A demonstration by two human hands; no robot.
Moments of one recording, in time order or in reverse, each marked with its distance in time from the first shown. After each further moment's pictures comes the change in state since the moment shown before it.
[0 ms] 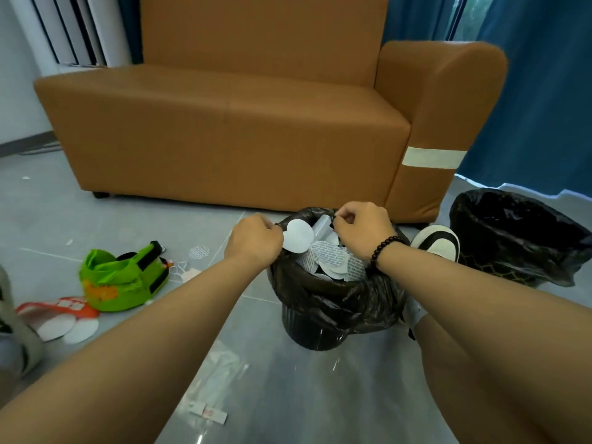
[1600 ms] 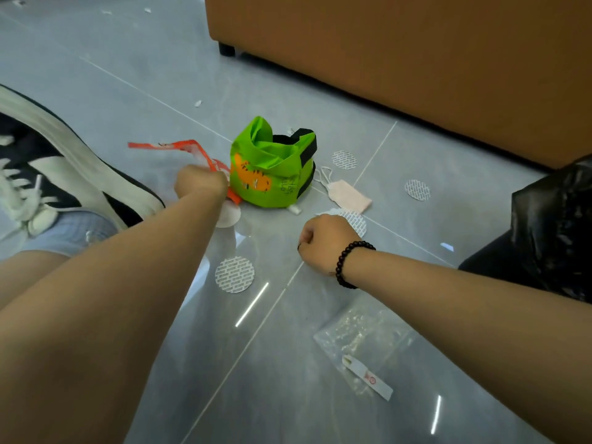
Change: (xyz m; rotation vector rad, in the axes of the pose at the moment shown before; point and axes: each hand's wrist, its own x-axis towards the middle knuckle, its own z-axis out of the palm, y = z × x) left_hand 0.092 -0.376 -0.130 -0.282 0.487 -0.769; right_hand -0.038 -0.138 0.366 -0.233 -0.722 -0.211
